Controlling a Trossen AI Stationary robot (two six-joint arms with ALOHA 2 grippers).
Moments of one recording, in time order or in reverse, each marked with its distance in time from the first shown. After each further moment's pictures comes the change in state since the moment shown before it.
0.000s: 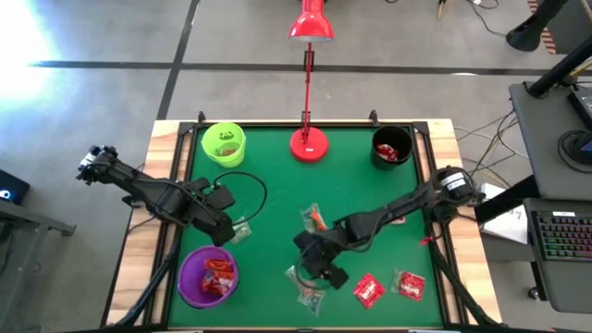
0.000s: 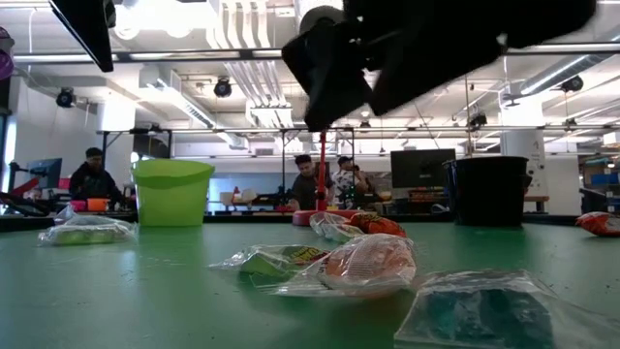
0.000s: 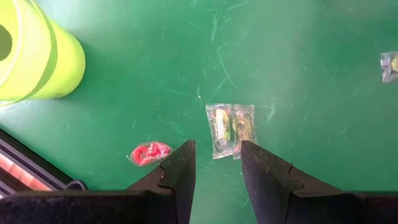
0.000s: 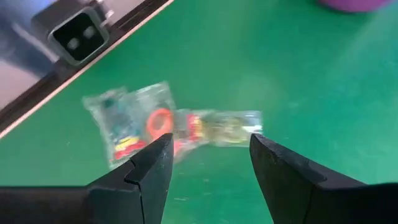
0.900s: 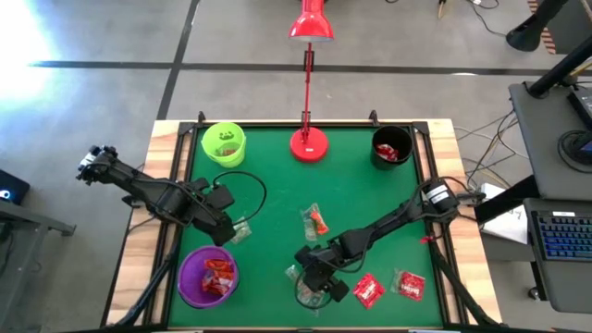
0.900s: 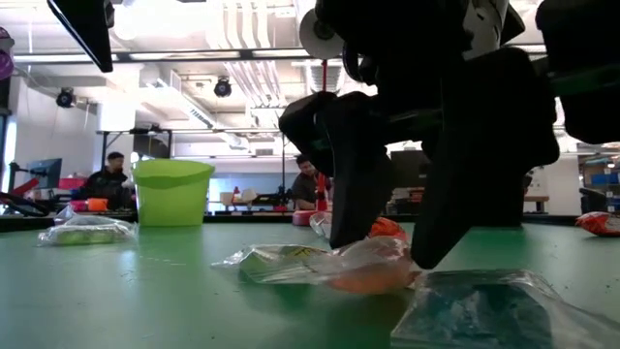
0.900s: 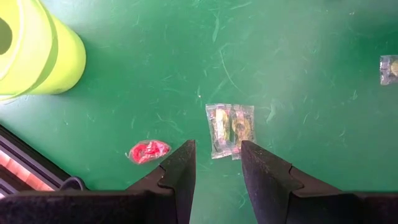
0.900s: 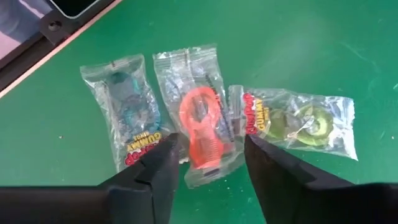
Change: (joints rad) left arm 0.001 0.000 0.000 -0.002 0.000 -0.023; right arm 0.072 0.156 0.001 0.069 0.012 0.035
